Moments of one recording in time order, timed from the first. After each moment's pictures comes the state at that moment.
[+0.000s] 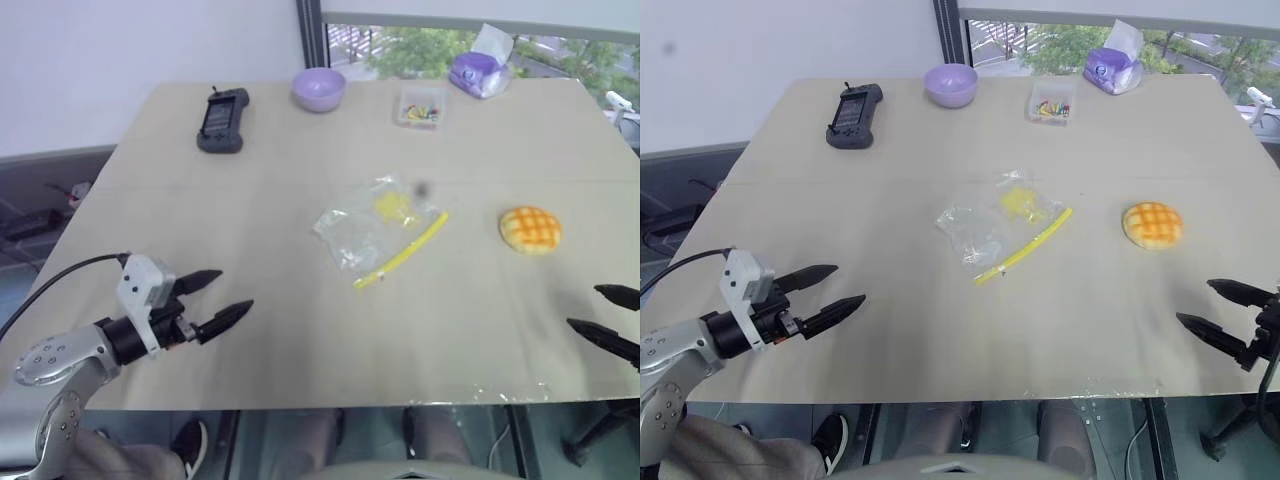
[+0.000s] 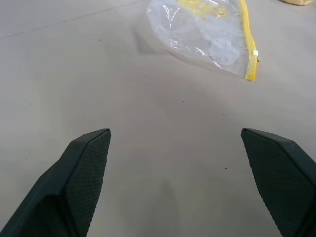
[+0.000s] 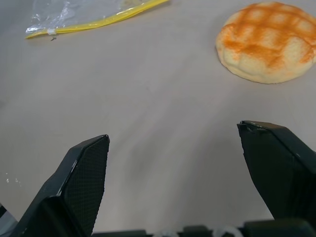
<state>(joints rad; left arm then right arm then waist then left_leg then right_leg) 0.26 0.77 0.45 -0.42 -0.63 0.51 -0.88 0.36 -0.89 -0.64 -0.15 0.59 0.37 1.15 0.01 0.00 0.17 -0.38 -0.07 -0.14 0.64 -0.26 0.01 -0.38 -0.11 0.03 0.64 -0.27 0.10</state>
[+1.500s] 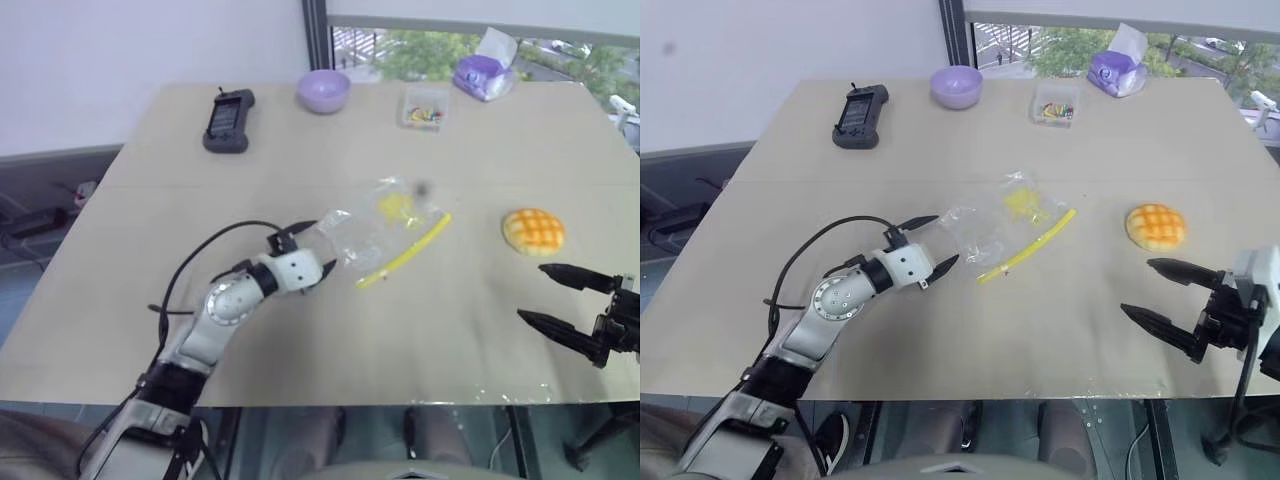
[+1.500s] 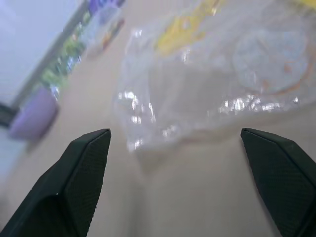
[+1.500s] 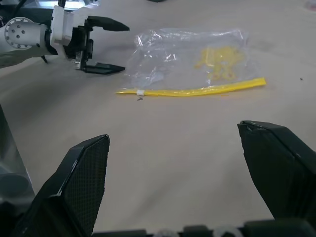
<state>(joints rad) -0.37 0.56 -0.27 0.23 0.32 -0.41 -0.40 0.33 -0.81 -0.58 -0.46 0.73 0.44 1.07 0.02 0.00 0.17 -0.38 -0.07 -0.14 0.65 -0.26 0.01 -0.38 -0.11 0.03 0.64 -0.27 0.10</state>
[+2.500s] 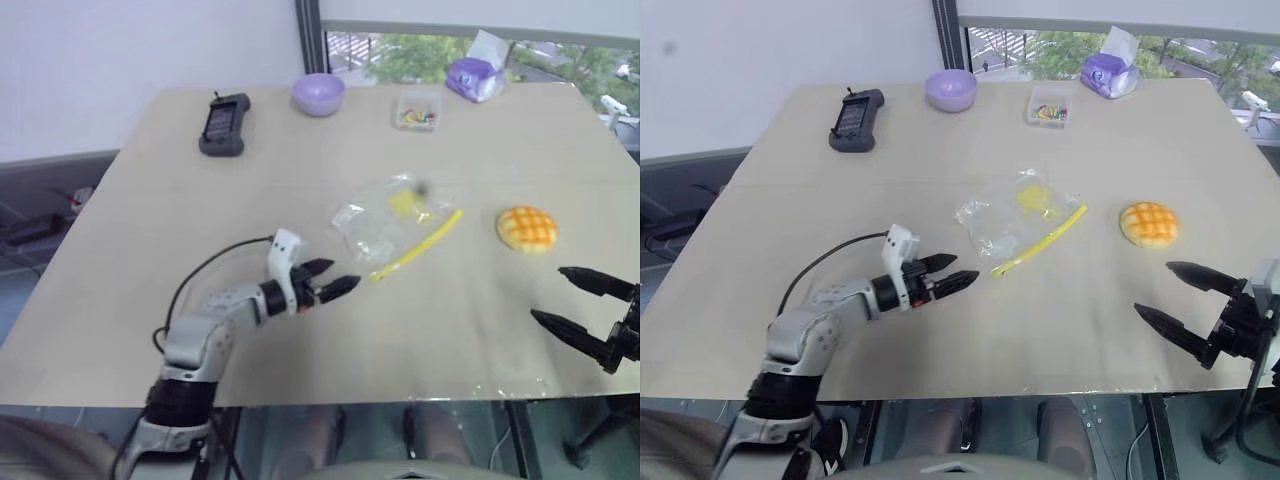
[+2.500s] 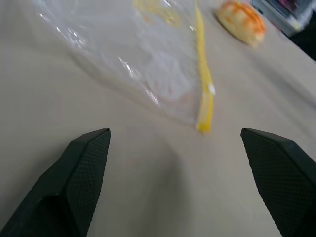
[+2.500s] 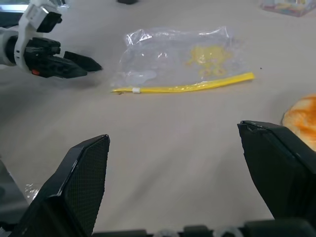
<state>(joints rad) -0.27 0.34 -0.03 -0.19 -0.54 0.81 -0.59 0.38 -0.78 -0.65 -0.49 0.73 0.42 1.02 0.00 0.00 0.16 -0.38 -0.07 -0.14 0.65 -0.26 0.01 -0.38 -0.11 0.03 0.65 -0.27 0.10</state>
